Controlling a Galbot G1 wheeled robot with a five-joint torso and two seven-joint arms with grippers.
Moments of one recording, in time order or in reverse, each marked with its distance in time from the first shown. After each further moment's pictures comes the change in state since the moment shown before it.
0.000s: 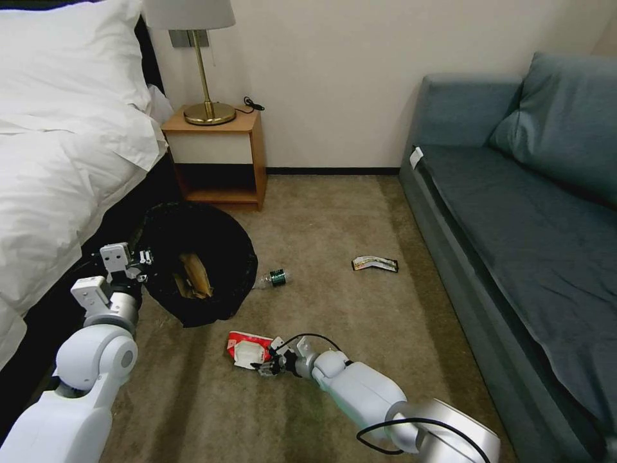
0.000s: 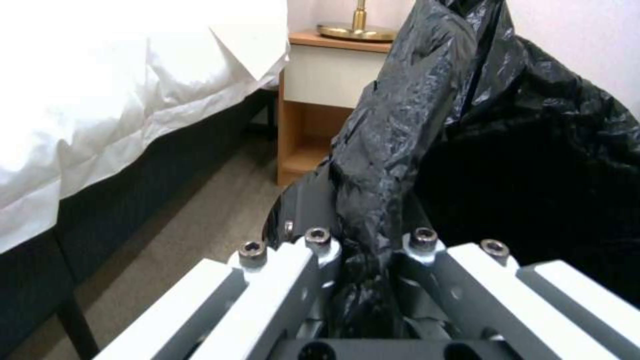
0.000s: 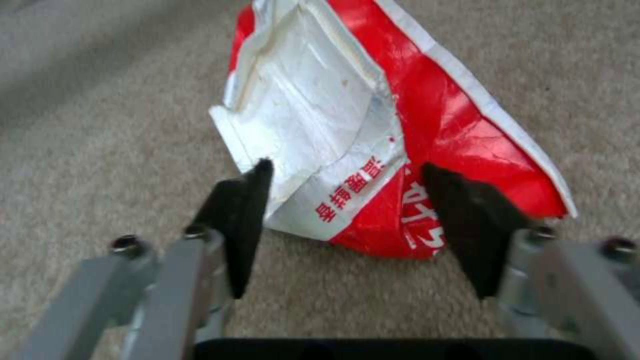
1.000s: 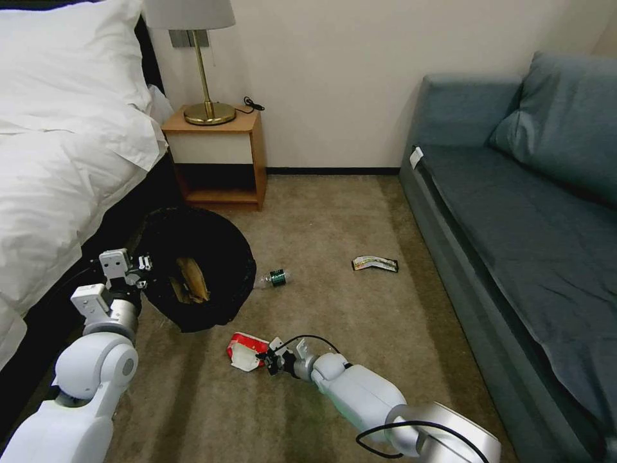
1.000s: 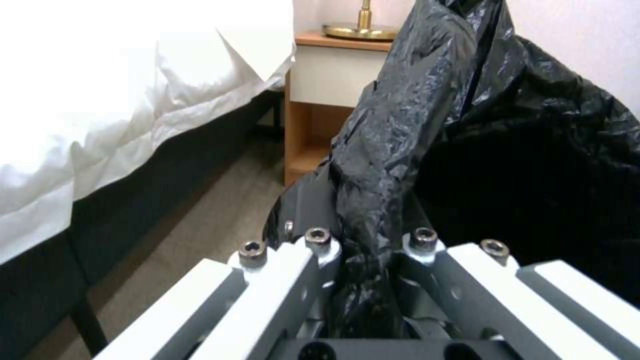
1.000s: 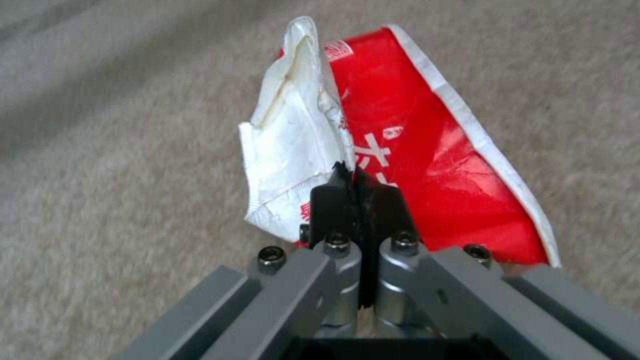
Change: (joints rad) left arm 0.003 0.005 -0.011 0.014 0.016 -0.008 0.009; right arm -0.012 0.000 0.026 0.016 0.000 0.025 0.001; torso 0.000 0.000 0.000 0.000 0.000
